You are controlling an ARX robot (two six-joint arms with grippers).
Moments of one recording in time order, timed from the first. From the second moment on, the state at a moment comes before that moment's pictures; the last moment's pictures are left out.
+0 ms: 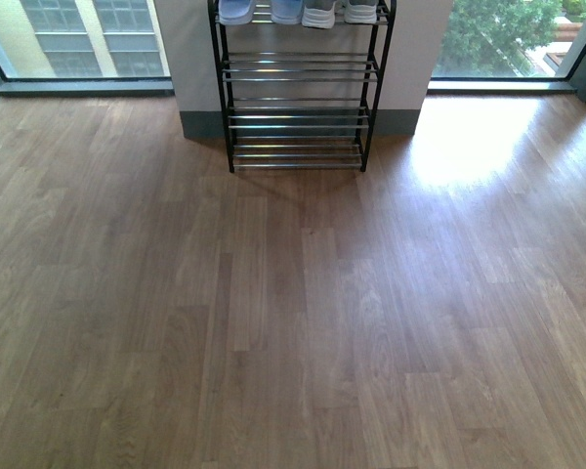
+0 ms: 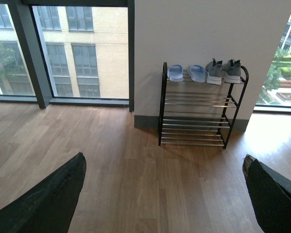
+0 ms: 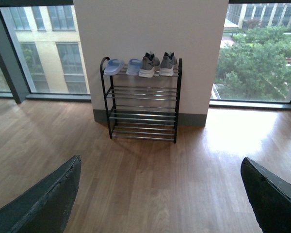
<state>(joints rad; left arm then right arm) 0.00 0.02 0.02 0.00 0.00 -0.01 0.00 0.00 0.02 0.00 0.00 0.00</state>
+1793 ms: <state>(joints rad) 0.00 0.02 0.02 0.00 0.00 -0.01 0.00 0.00 0.02 0.00 0.00 0.00</state>
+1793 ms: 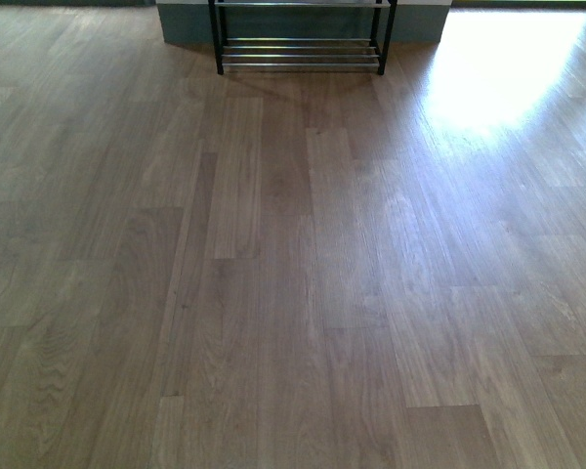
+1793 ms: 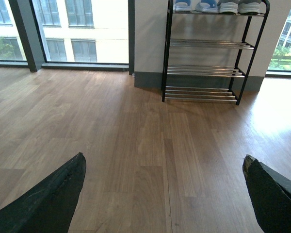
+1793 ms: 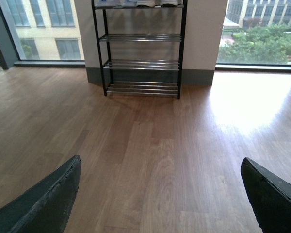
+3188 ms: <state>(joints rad) 0.00 0.02 0.02 0.00 0.00 -0.01 0.00 0.00 0.02 0.00 0.00 0.00</state>
